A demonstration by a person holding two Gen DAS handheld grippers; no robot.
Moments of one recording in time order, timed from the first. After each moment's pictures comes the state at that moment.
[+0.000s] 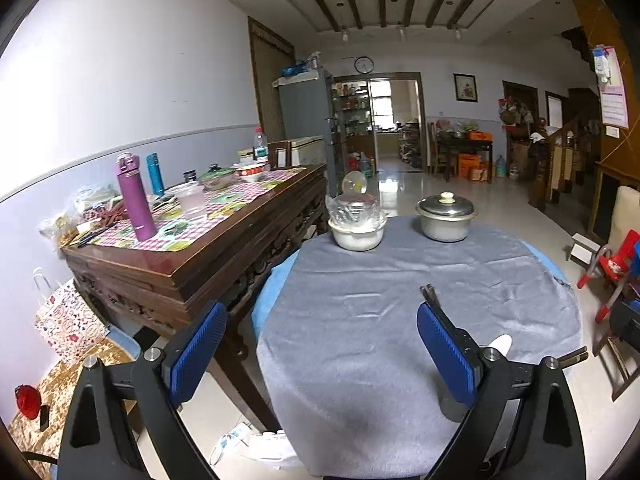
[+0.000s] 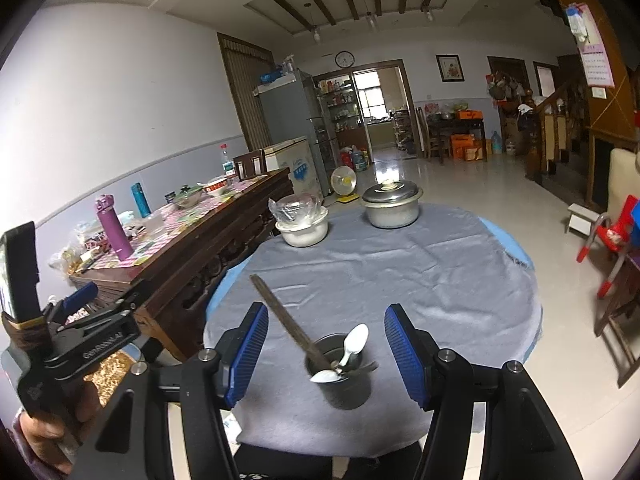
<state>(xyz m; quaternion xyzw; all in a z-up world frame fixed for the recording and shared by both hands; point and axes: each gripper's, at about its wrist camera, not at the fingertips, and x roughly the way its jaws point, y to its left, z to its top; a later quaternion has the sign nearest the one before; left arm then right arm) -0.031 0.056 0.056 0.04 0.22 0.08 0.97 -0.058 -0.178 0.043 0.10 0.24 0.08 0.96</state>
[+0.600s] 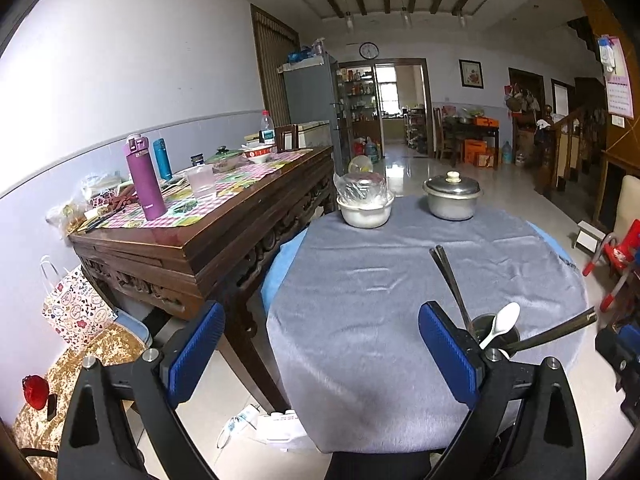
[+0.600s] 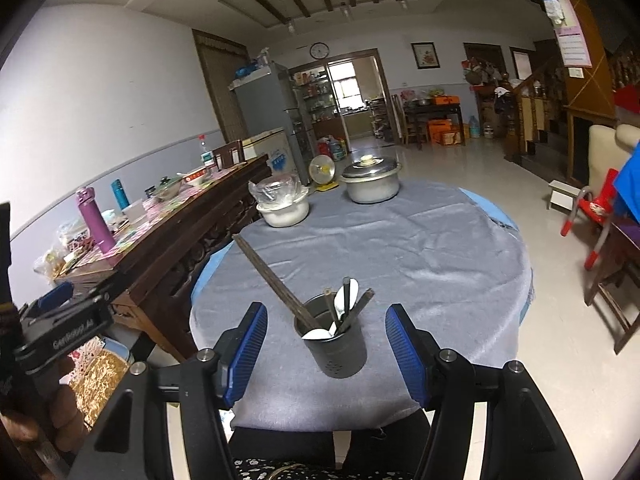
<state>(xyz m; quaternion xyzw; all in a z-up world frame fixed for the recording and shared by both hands) -0.044 0.062 0.036 0.04 0.25 0.08 0.96 -0.076 -0.169 -0.001 0.12 0.26 0.03 0.96</state>
